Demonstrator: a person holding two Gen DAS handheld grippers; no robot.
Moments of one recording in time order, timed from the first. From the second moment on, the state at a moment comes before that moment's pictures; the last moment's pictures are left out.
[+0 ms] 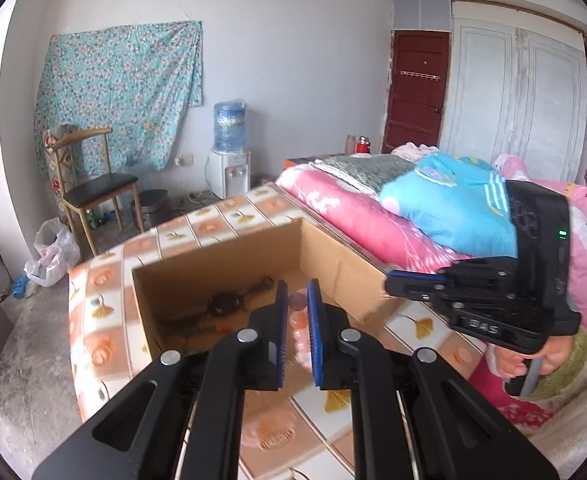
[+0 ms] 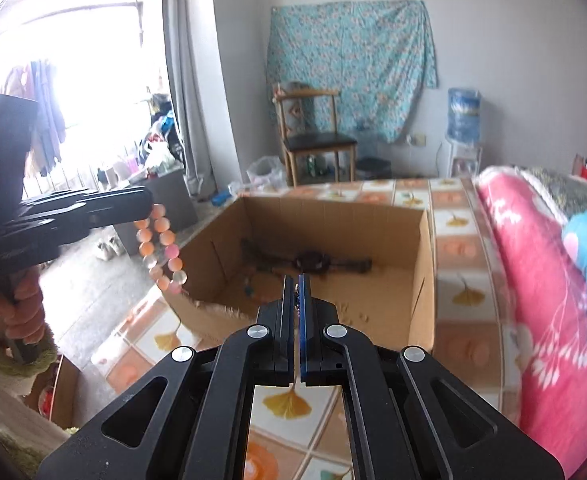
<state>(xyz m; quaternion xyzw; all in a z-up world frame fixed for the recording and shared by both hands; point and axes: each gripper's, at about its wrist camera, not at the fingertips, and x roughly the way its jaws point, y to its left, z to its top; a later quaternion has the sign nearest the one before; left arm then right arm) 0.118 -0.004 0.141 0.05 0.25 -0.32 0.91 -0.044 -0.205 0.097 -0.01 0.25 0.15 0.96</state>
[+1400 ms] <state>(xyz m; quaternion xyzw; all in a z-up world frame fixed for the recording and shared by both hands) 0.129 0.063 0.106 -0.03 0.32 -0.18 0.93 0.046 -0.249 0.087 0.12 0.36 0.15 0.91</state>
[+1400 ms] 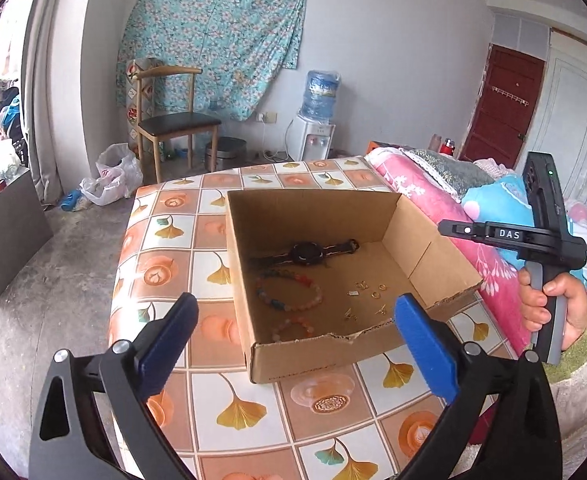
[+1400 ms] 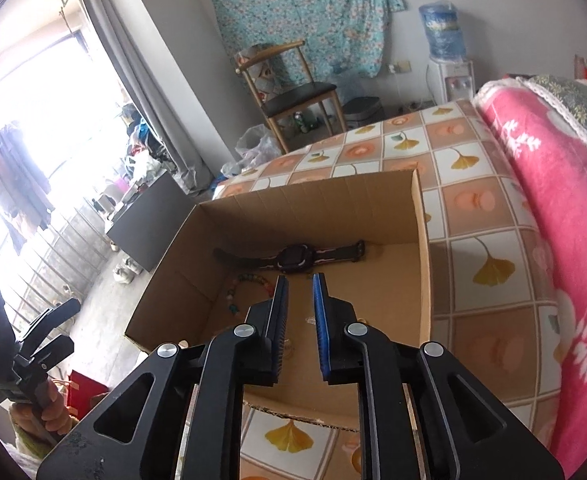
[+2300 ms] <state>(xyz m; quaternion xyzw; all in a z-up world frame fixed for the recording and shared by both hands) 0.109 0.002 0.078 0.04 0.39 -0.02 0.92 -0.040 -0.195 0.076 0.02 0.37 -0.04 0.93</state>
